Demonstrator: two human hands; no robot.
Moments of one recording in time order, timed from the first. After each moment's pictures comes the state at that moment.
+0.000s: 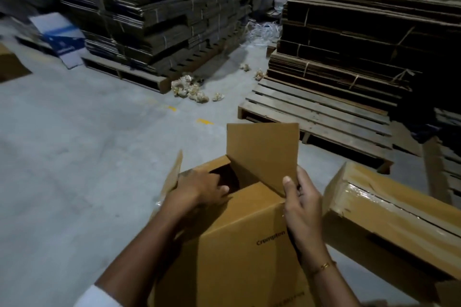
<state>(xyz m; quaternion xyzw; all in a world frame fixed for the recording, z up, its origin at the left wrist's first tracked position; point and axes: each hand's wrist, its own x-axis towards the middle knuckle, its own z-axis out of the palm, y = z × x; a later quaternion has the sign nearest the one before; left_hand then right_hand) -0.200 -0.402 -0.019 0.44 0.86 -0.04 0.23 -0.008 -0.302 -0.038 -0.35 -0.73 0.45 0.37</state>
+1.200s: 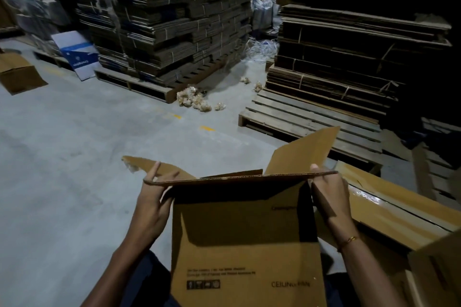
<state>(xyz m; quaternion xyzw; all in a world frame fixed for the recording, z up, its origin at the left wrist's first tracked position) -0.160 -0.572 -0.047 0.37 0.78 0.51 0.01 0.062 -0.294 -0.010 -0.46 -0.73 0.39 0.32</state>
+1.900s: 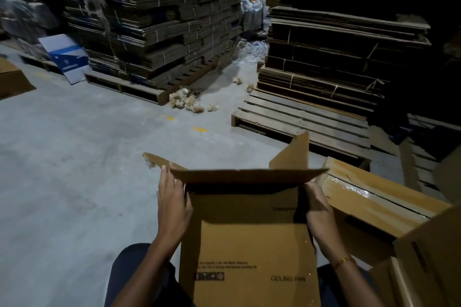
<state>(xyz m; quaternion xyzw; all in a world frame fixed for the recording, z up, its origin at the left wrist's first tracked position) -0.130 -0.520 -0.083 0.32 0.85 0.41 -0.06 0.111 -0.322 -0.048 -0.46 -0.67 0.52 0.24</state>
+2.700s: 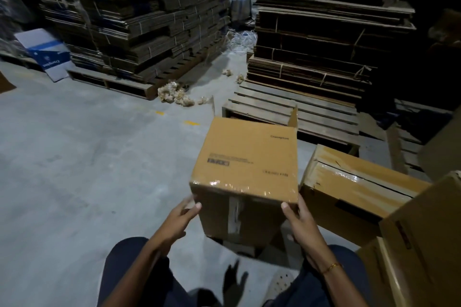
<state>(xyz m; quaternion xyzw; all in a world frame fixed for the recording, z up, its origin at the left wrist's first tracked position) -0.110 -0.526 -0.114 0.17 0.74 0.48 0.43 0.133 -0.333 -0.098 -0.46 -0.62 0.61 0.17</state>
